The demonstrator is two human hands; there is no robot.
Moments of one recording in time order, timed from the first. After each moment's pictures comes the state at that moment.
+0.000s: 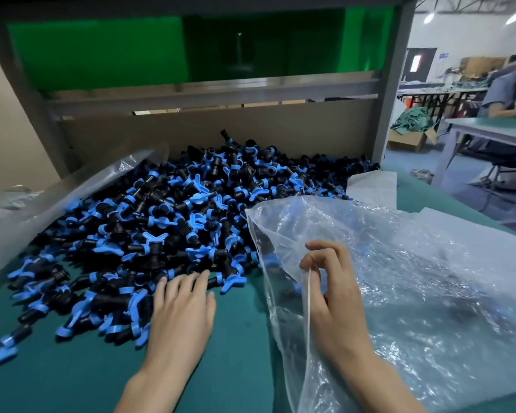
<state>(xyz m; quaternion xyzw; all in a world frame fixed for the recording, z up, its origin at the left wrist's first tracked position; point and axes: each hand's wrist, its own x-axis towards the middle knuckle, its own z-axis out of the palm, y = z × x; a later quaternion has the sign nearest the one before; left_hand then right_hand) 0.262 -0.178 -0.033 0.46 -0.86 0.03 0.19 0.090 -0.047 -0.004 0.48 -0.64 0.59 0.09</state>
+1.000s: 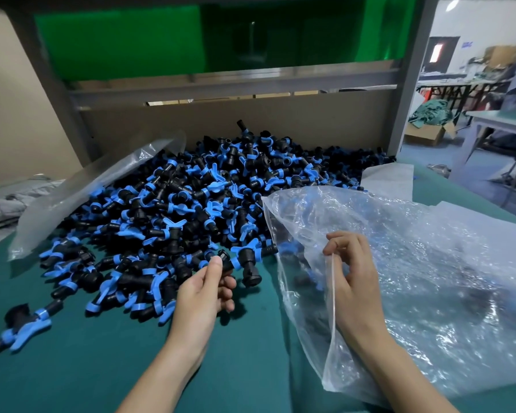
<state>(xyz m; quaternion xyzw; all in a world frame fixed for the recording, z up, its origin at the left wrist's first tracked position) 0.261 -0.159 -0.022 0.37 -0.54 -0.61 0.45 0.082 -0.049 -0.009 0.45 -0.63 0.63 0.04</state>
